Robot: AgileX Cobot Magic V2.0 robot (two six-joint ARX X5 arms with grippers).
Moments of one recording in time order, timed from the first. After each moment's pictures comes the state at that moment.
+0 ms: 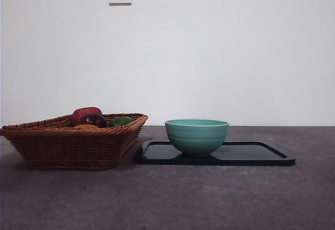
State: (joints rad) left arm -0.45 0.59 1.22 -1.19 0.37 0.12; right arm 0.83 0.49 0.85 -0.92 0.13 0.32
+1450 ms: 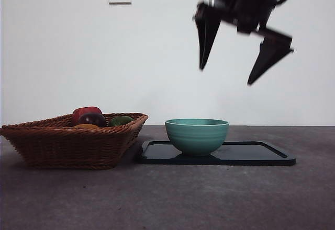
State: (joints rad) left arm -0.45 0.59 1.22 -1.19 0.37 0.12; right arm 0.40 1.79 1.63 -1.01 -0.21 0.26
